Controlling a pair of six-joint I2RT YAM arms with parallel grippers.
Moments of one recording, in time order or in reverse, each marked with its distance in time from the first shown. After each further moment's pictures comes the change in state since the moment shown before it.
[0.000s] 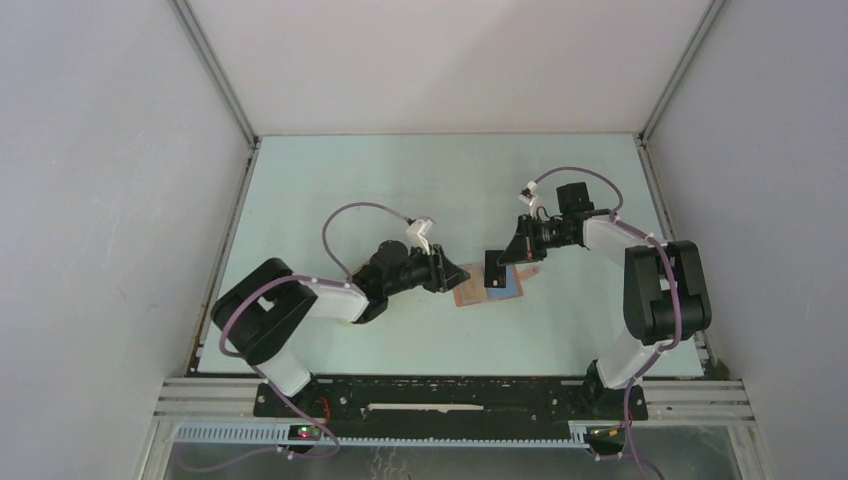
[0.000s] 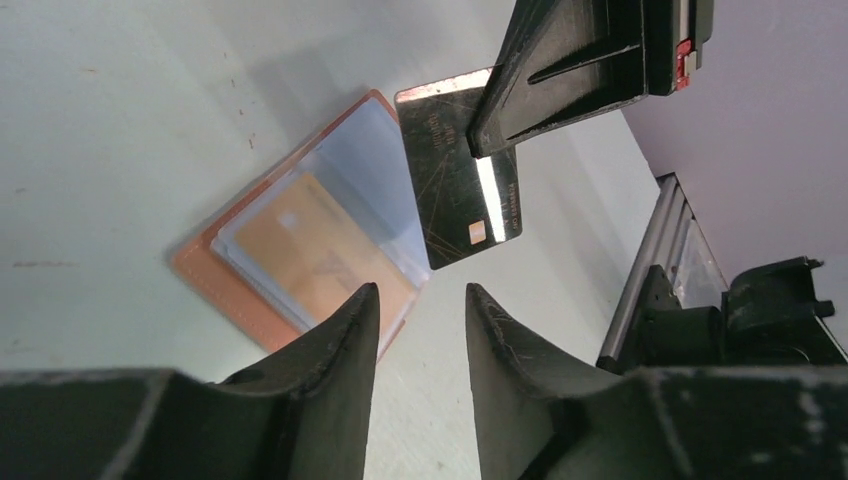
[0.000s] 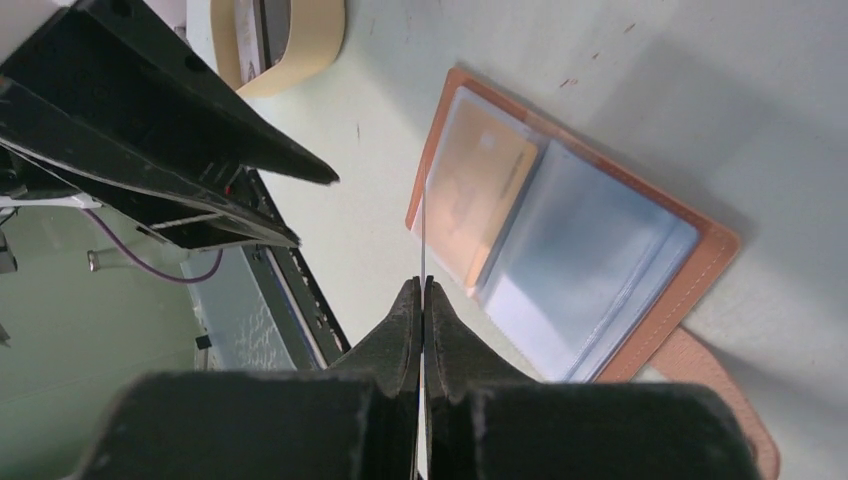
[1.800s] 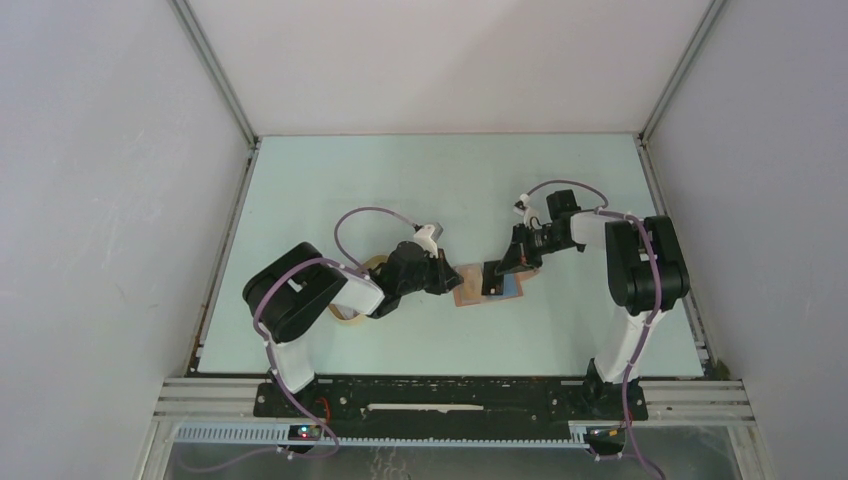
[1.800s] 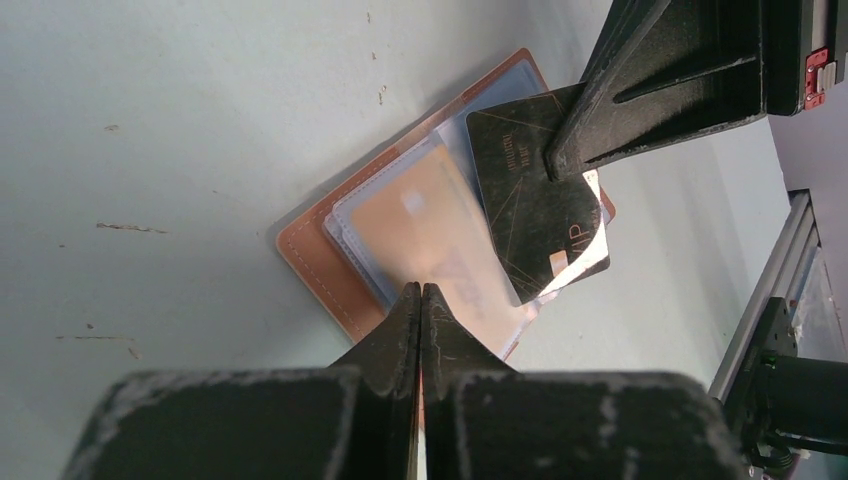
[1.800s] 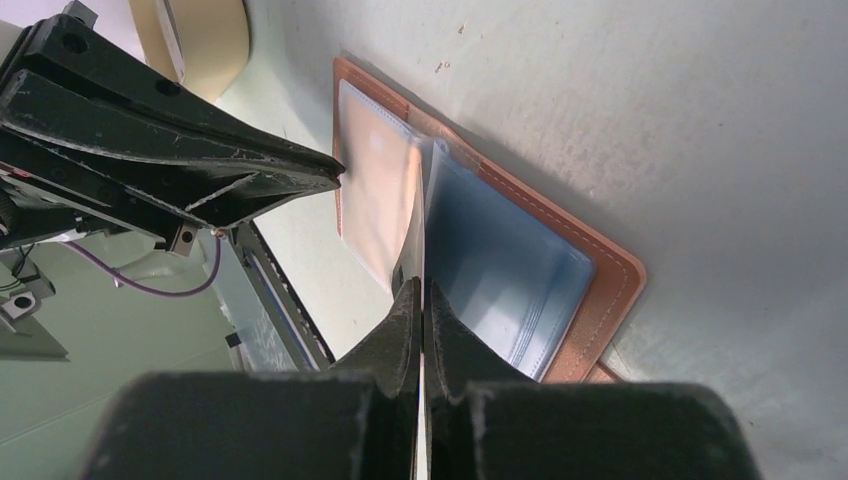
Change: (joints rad) left arm -0.017 0.223 0.109 -0.078 -0.113 0.024; right arm 0.011 0.219 0.060 -0.008 0.045 0.019
